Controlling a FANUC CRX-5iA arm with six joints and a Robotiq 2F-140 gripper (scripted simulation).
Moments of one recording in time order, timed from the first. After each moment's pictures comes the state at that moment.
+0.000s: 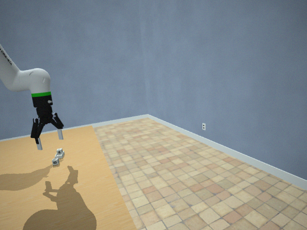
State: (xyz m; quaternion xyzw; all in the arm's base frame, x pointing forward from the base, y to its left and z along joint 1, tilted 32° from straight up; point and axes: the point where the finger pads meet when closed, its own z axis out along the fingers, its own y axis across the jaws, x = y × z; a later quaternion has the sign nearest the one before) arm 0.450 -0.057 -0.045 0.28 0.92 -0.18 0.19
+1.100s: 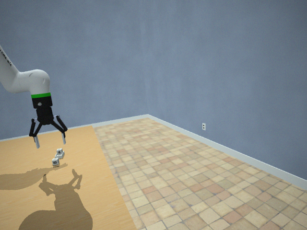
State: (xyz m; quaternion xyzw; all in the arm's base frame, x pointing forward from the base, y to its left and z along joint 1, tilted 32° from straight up) arm 0.451 -0.060 -0.050 0.68 0.68 -0.07 0.26
